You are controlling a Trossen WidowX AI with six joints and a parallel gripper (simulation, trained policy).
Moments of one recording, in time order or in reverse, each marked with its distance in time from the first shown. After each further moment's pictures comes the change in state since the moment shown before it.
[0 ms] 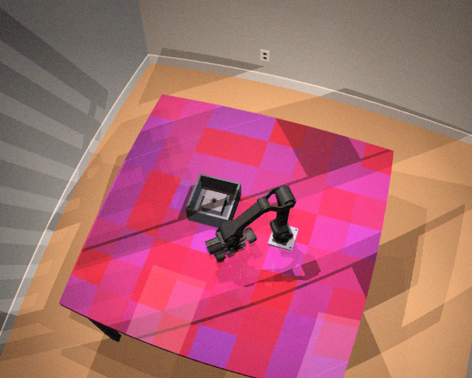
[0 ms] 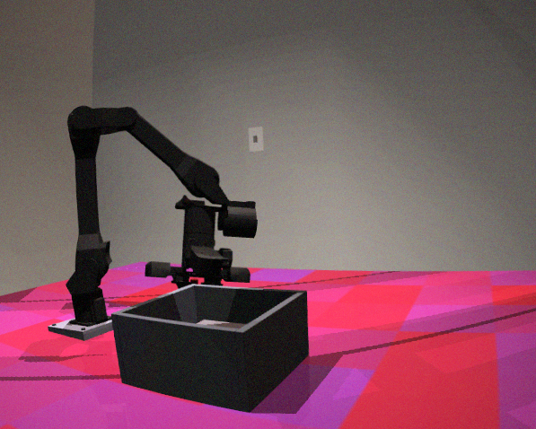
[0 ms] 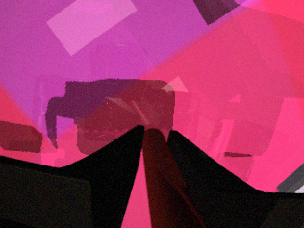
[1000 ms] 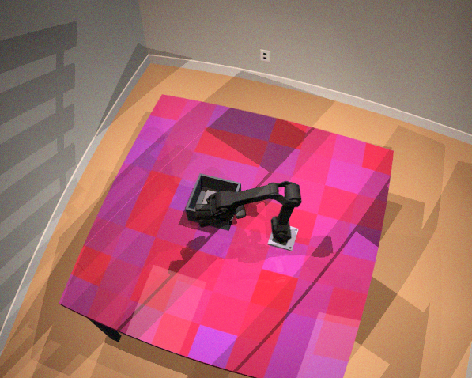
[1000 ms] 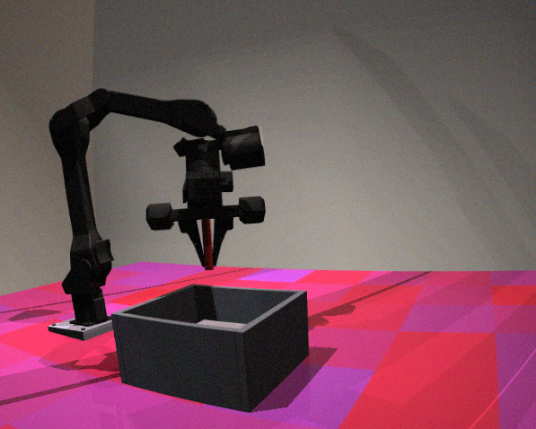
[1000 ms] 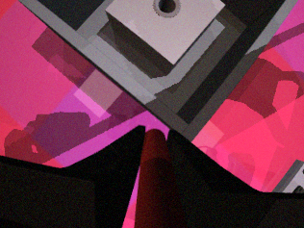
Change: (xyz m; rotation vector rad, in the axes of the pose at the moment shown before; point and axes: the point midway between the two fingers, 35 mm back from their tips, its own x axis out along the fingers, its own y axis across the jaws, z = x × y) arm -0.097 -0.012 0.118 0.289 -0.218 0.096
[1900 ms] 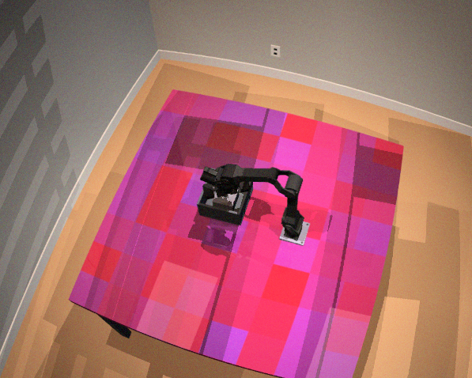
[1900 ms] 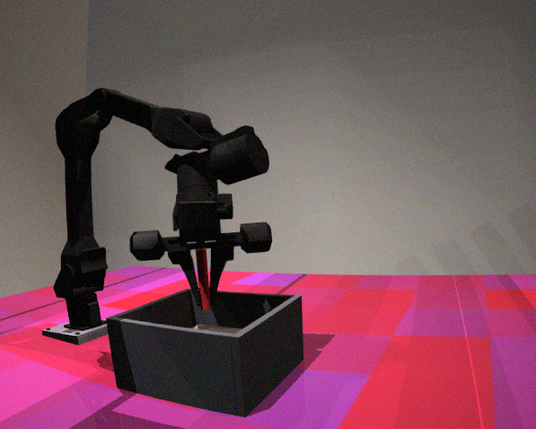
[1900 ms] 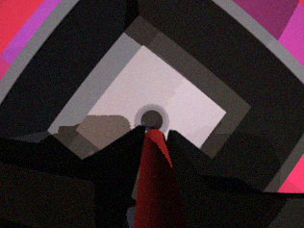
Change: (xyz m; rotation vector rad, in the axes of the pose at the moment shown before) arm 0.068 0.001 0.102 0.026 0.000 -0.002
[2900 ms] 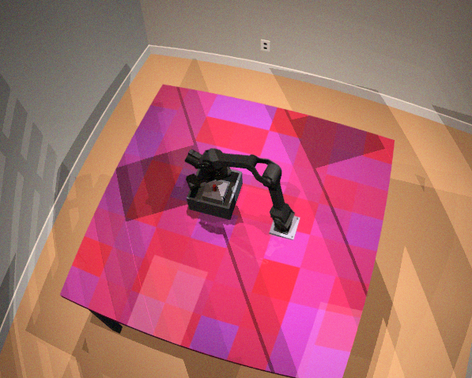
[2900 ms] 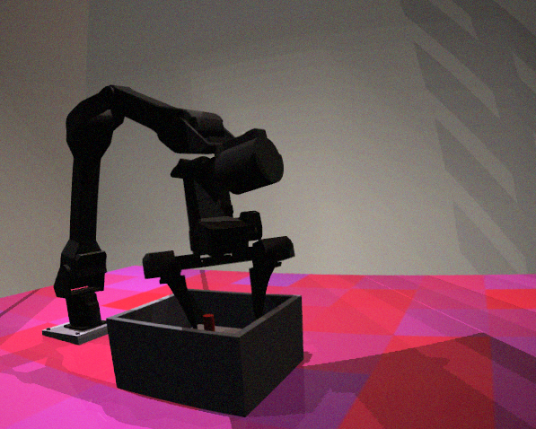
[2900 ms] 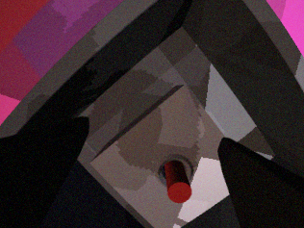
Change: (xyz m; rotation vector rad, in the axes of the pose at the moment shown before) arm 0.031 0.024 0.029 -0.181 0.146 0.085
